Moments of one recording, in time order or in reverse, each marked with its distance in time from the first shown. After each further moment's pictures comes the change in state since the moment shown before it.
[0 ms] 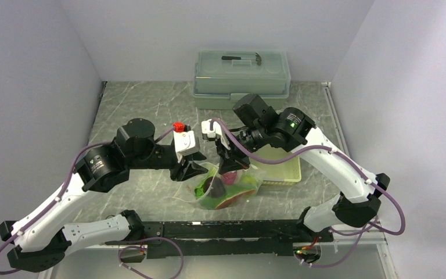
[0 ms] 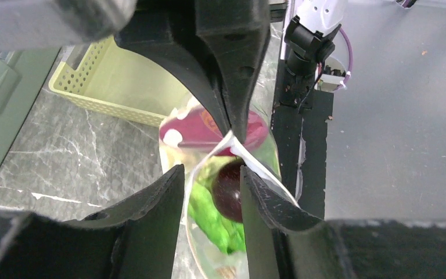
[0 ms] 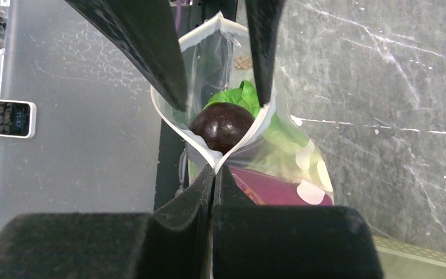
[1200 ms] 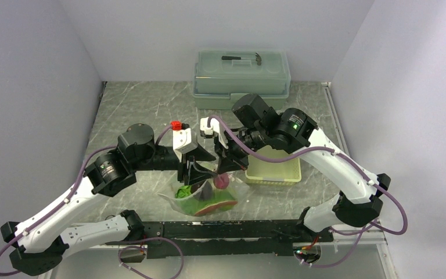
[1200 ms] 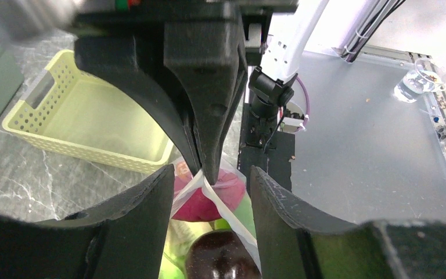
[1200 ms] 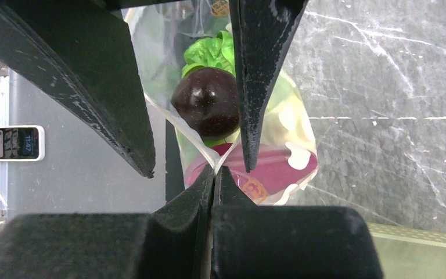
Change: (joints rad) left arm 0.000 -0.048 -0.163 0.299 0.105 -0.183; right arm 0.036 0.002 0.048 0.006 0.078 0.122
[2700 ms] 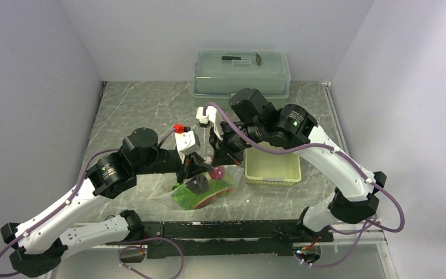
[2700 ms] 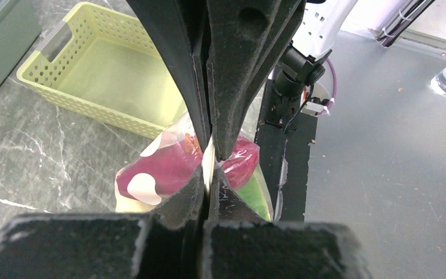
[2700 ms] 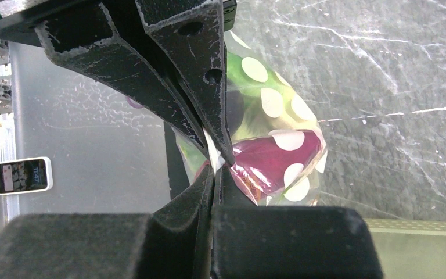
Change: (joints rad) left arm 0.000 -0.022 -0.049 -0.075 -0.108 0.008; right arm 0.017 0.050 0.115 0.006 0.081 0.126
